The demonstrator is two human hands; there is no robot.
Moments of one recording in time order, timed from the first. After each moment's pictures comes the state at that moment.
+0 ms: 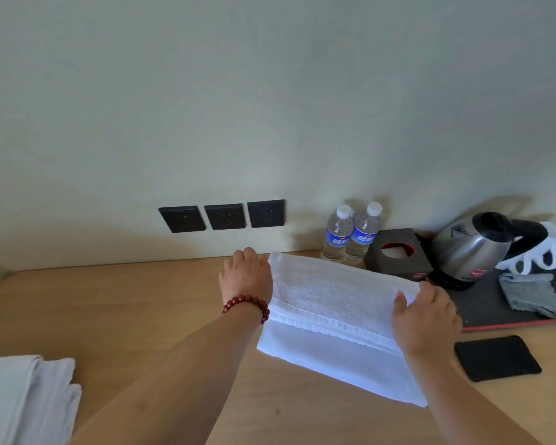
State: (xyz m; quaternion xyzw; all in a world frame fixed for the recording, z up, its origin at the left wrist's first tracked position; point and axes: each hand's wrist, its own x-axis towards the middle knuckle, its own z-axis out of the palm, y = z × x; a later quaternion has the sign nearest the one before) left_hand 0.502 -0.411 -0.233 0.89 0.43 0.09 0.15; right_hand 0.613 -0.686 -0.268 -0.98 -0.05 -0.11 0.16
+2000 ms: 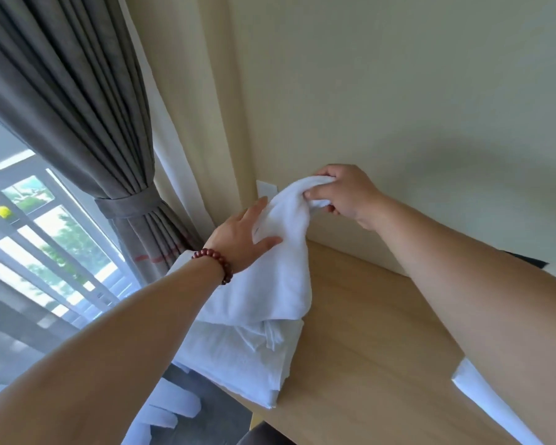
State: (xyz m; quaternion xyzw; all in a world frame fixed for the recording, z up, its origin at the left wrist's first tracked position) left_hand 0.031 -0.179 -0.036 0.86 0.47 0.14 0.15; right_hand 0.265 -0.232 0.033 -0.66 -0.54 0.32 0.41
